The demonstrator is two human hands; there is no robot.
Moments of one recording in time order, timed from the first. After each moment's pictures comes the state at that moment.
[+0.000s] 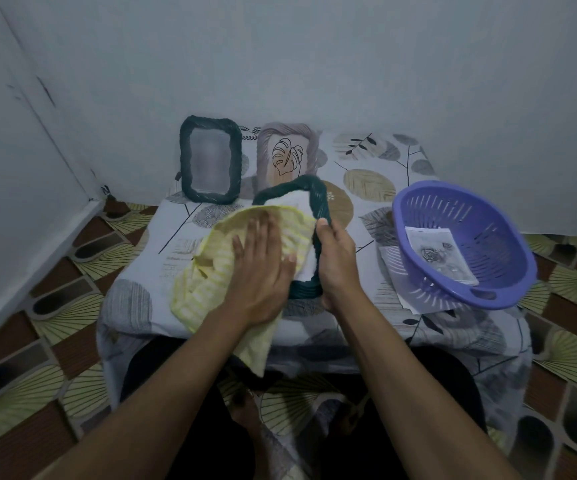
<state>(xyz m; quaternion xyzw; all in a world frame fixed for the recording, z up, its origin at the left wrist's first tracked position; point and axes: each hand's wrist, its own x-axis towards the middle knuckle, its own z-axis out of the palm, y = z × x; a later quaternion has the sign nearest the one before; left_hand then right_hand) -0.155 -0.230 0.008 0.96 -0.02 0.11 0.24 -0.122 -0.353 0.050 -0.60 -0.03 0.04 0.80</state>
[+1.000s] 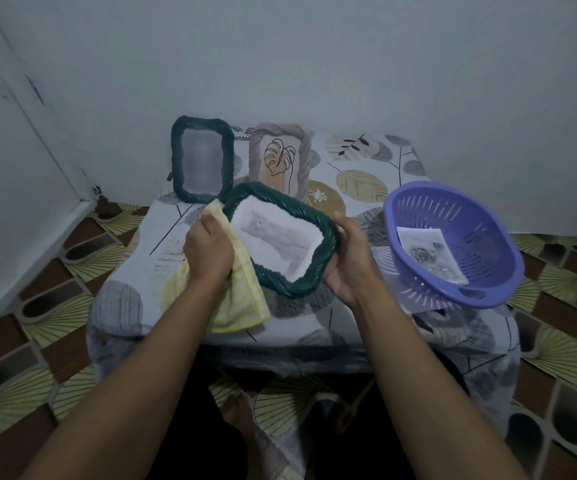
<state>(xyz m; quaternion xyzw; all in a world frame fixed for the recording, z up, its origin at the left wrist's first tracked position) -0.126 -0.199 0.037 0.75 0.32 0.27 0.51 -0.104 -0.385 0.058 -0.49 0.00 0.19 0.85</state>
